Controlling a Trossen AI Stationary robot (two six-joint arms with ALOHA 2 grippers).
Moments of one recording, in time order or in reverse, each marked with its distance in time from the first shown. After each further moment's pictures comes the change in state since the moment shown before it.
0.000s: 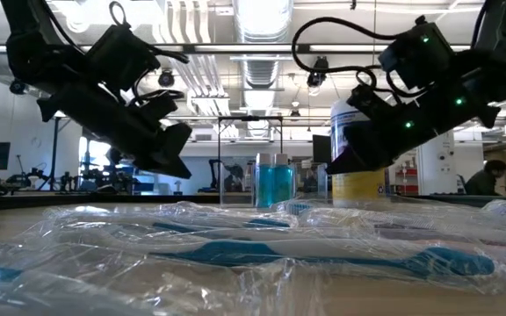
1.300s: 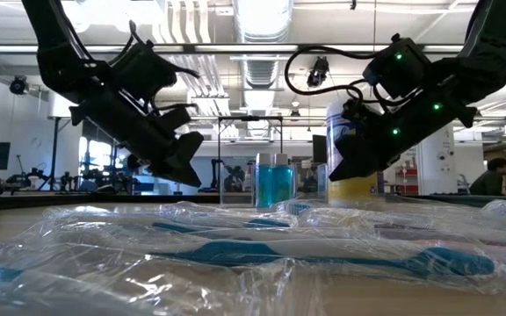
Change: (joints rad) left arm 0.175 0.043 0.051 -0.001 0.224 0.079; right arm -0.157 -0.031 0.032 -0.143 -0.056 -0.013
